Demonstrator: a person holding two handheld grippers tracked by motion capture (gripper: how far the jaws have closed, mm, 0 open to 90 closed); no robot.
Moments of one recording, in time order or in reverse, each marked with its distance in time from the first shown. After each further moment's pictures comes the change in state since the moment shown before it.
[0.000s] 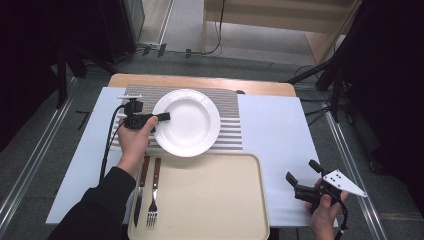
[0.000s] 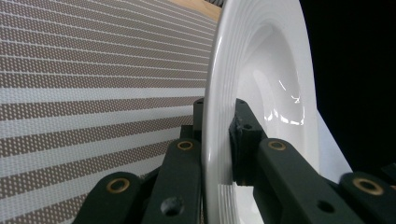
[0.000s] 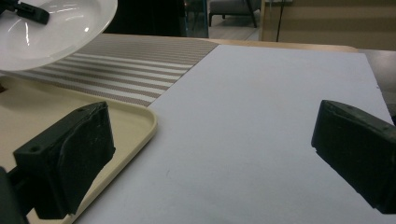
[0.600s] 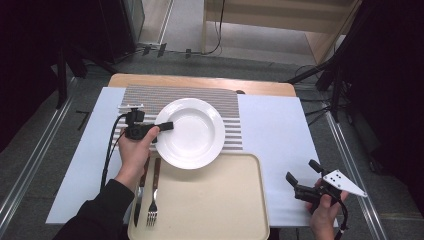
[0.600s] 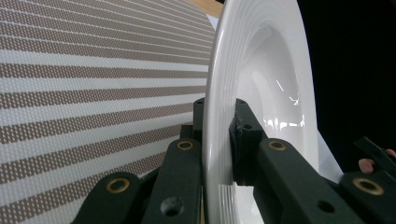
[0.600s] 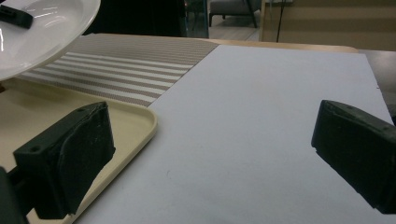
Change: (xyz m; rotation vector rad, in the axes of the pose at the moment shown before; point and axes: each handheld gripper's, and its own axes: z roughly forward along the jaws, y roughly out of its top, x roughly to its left) left arm -0.015 -0.028 -0.010 0.016 -0.061 0.019; right arm 0.000 0.000 0.000 0.000 0.000 -0.002
